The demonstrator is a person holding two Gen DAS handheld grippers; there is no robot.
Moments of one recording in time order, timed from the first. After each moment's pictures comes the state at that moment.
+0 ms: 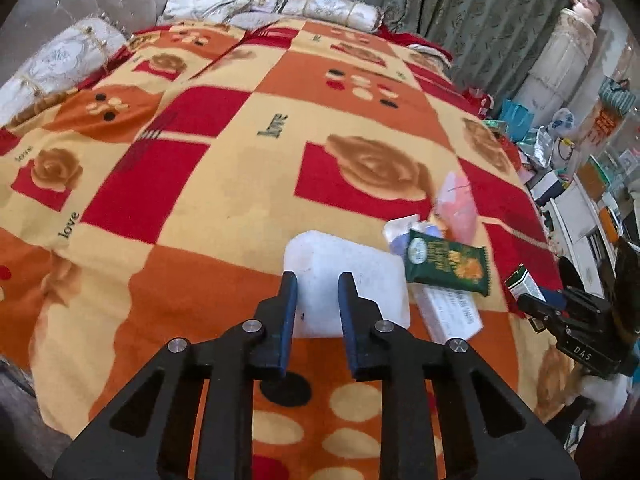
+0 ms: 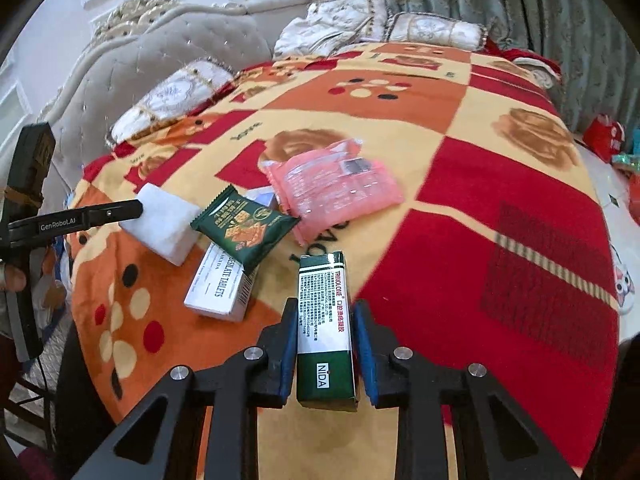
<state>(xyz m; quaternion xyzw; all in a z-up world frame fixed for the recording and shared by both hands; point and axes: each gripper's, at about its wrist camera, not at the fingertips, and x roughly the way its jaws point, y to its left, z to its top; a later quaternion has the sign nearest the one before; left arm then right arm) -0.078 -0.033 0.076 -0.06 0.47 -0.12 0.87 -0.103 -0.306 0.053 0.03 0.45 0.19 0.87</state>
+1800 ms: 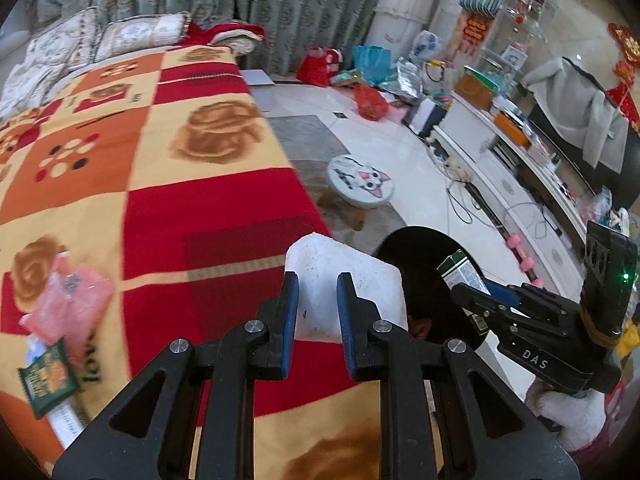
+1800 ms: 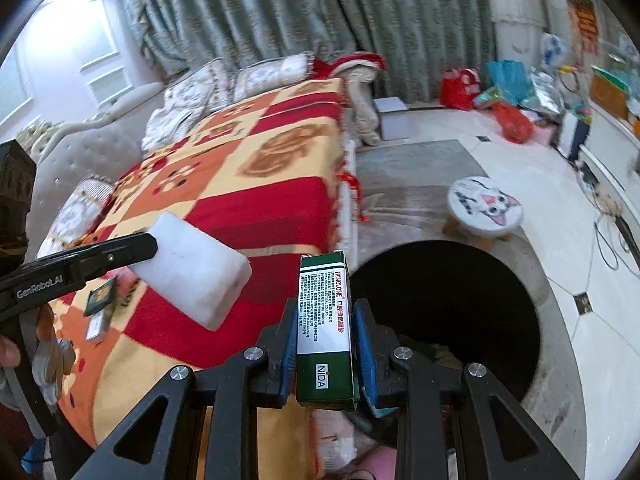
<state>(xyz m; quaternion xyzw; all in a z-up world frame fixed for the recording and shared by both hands) -0.096 -0.396 0.111 0.04 0.44 -0.35 0.83 -0.192 -0.562 0.079 0.16 0.40 -0.03 0.90</state>
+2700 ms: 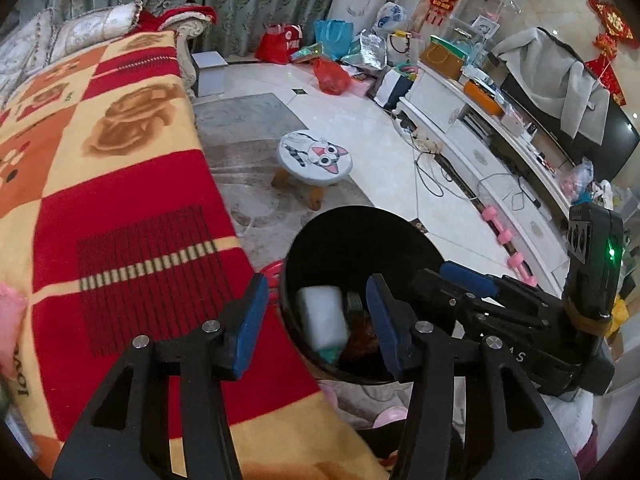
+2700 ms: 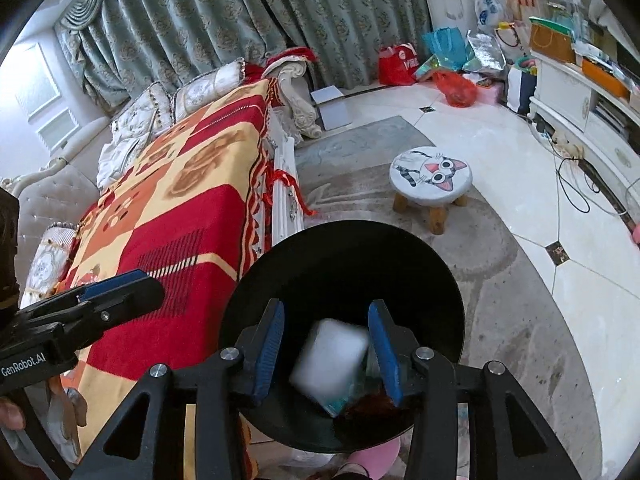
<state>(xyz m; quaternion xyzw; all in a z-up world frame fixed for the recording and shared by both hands) -0.118 -0.473 0.089 0.07 0.46 -0.39 0.80 -0.207 -0.622 0.055 0.22 0.41 -0.10 0.88</state>
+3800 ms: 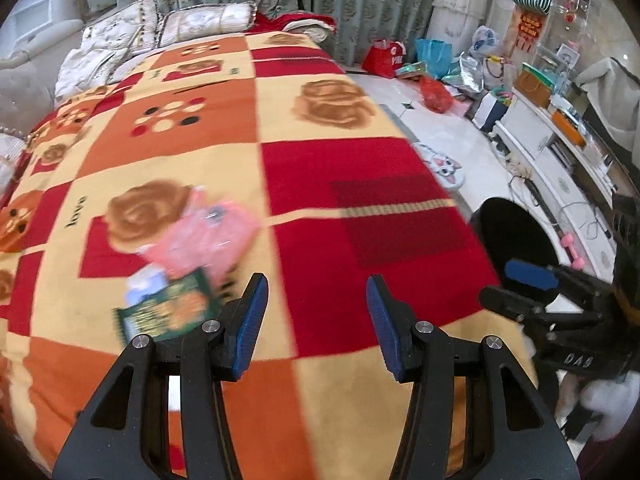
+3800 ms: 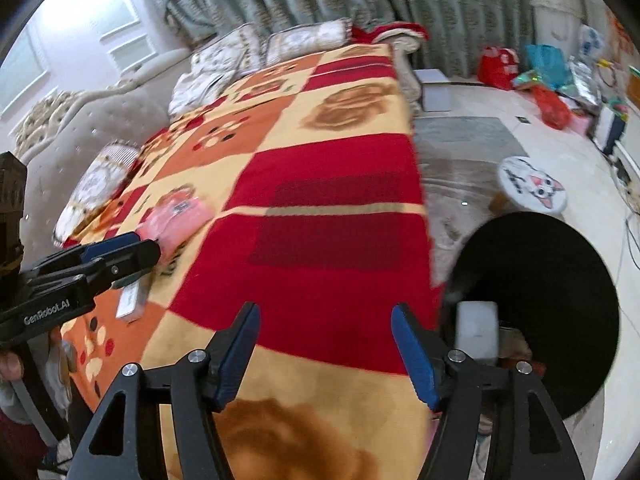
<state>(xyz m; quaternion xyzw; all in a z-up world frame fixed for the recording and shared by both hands) -0.095 -0.262 0.095 0.08 0.45 -0.24 0.86 -0.153 -0.449 0.067 0.14 0.45 0.05 0.88</state>
